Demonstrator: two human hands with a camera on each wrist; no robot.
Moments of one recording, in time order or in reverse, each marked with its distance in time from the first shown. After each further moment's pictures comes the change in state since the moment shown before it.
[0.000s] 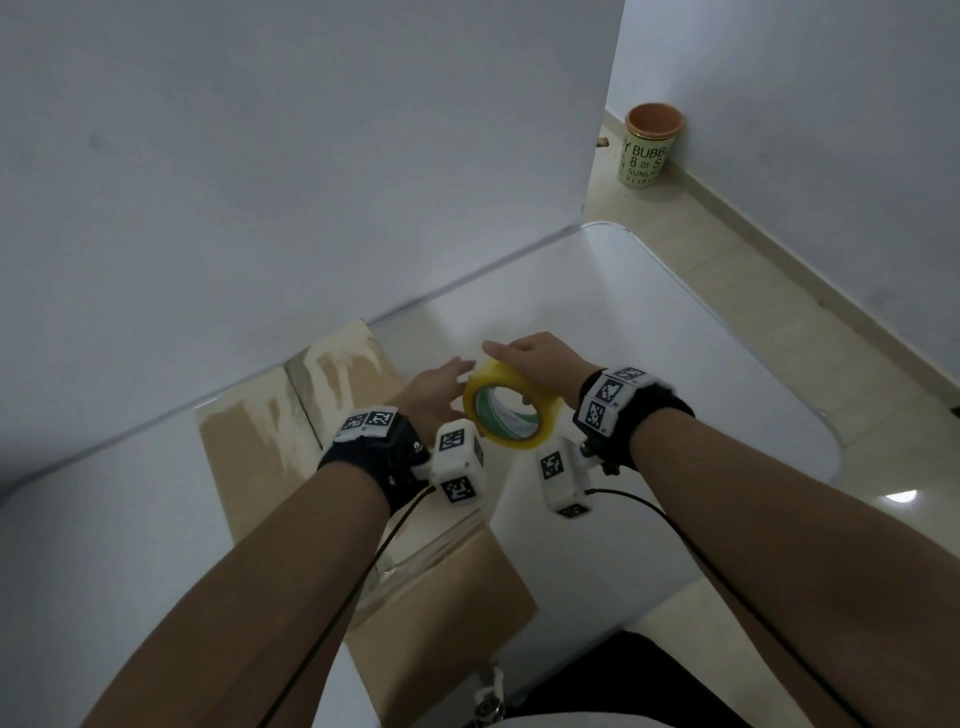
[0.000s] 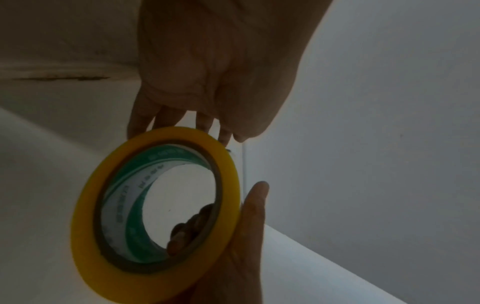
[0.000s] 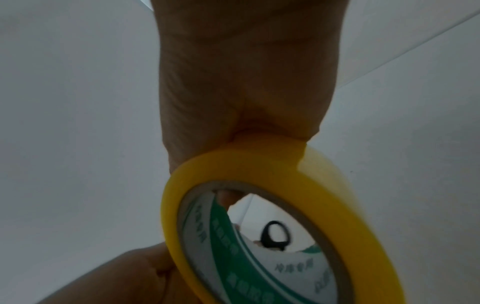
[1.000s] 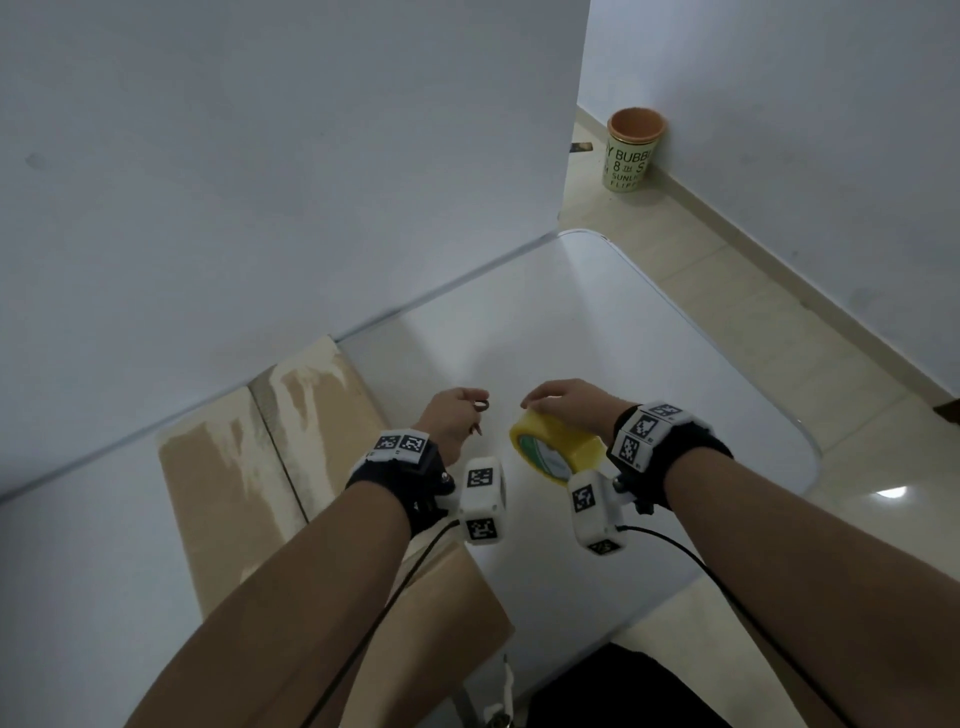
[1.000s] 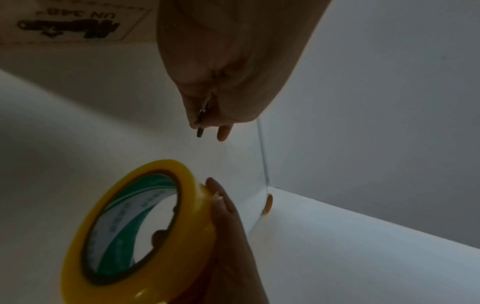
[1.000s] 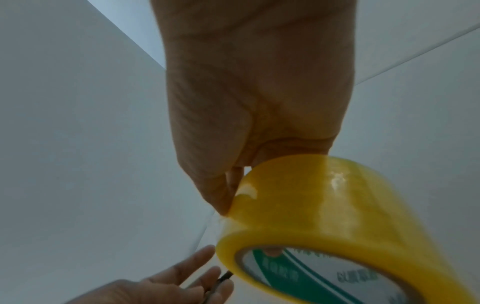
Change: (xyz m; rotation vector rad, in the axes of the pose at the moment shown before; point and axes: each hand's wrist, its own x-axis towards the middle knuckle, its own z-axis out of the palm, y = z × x) left_hand 0.040 -0.031 0.048 0.327 0.119 0.179; right_hand -0.014 0.062 -0.042 -0.223 -0.127 0.122
